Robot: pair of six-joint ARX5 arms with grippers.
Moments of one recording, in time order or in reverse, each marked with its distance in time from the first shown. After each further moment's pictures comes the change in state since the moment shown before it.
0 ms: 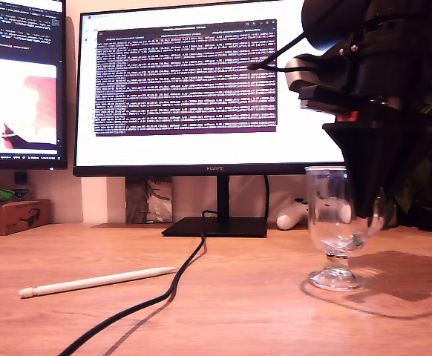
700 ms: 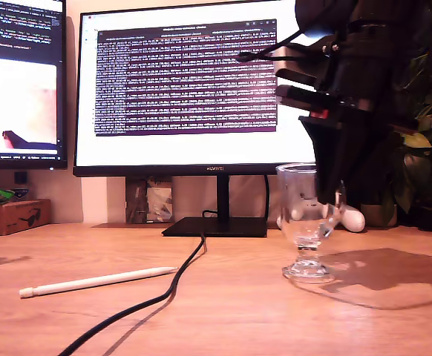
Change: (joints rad) left arm 0.076 0.361 0.083 0.067 -0.042 -0.896; right arm 0.000 0.000 0.000 0.114 -0.002 0.000
